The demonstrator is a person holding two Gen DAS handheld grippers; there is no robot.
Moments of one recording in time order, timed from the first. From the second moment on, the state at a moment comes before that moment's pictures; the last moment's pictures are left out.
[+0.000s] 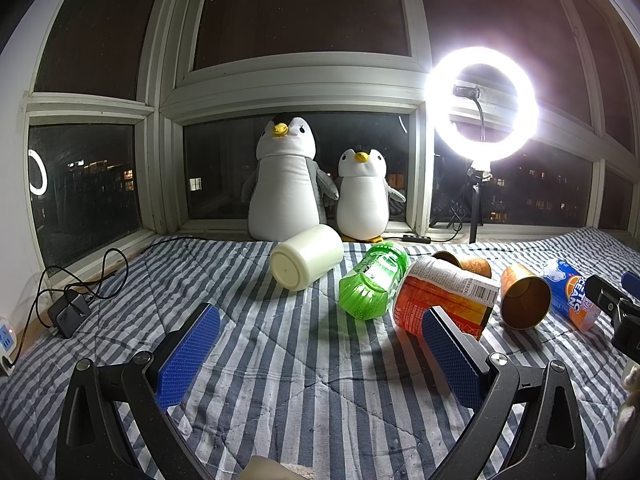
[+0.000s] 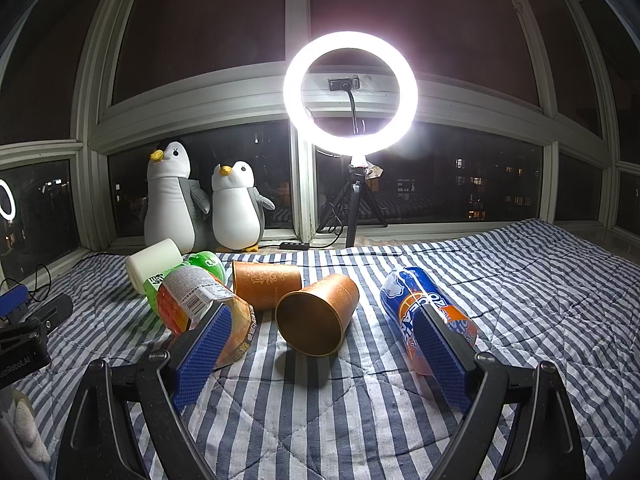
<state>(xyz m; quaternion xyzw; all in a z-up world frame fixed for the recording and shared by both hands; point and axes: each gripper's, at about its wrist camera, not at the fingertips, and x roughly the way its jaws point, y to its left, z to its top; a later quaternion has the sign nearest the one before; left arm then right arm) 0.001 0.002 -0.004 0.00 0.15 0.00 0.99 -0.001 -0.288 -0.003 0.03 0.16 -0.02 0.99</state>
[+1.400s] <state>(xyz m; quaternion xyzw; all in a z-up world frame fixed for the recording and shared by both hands) 0.001 0.002 -0.004 0.00 0.15 0.00 0.99 0.003 -0.296 -0.003 0.03 0.16 -0.02 0.99</state>
